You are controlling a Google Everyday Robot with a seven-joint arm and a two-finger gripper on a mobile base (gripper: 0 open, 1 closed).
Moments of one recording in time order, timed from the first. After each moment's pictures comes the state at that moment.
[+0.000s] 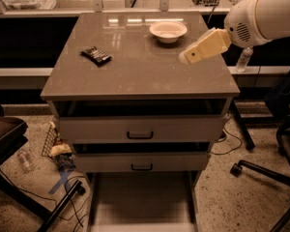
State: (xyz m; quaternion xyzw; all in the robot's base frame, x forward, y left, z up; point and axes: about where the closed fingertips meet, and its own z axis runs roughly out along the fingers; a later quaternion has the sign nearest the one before) arm 0.593 -0.151 0.992 -0.38 0.80 0.06 0.47
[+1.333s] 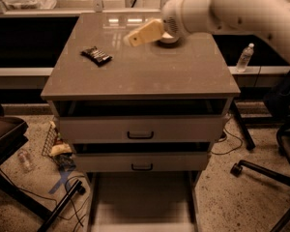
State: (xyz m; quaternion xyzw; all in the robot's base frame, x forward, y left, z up) arm 0.690 -0.026 0.982 -0.39 0.73 0.15 0.53
